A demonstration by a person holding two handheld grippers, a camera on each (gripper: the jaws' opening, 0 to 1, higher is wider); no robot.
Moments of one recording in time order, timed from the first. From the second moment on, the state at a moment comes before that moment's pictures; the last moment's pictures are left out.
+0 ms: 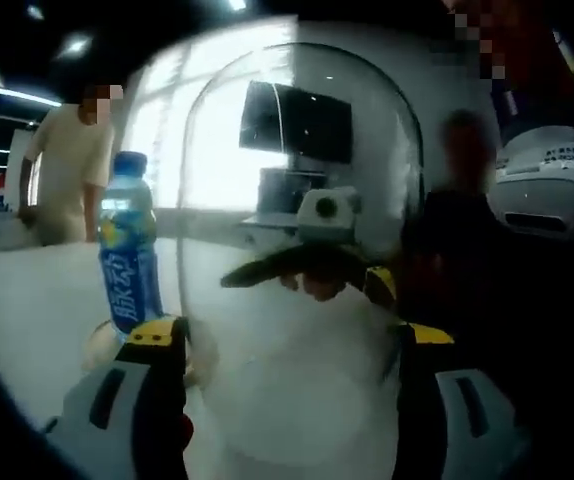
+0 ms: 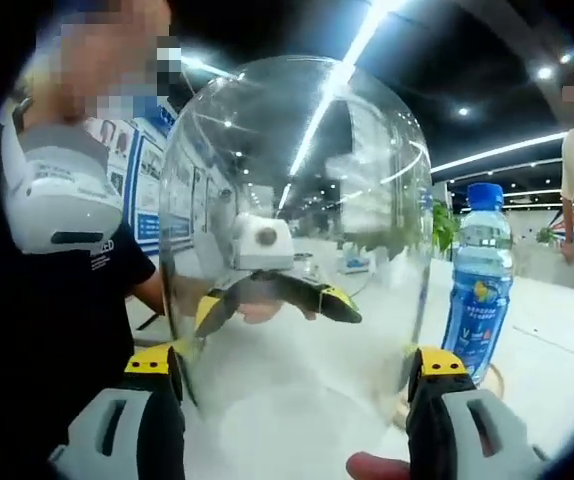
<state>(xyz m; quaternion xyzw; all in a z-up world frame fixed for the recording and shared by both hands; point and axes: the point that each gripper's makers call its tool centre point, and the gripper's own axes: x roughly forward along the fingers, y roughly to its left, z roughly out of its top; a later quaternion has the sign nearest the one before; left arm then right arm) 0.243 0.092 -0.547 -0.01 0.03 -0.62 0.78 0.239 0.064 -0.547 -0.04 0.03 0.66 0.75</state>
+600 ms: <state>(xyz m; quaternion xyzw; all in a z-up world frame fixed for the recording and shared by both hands) 0.244 0.092 -0.545 -0.01 0.02 -0.62 0.78 0.241 0.070 -0.547 -0.02 0.02 0.66 0.75</state>
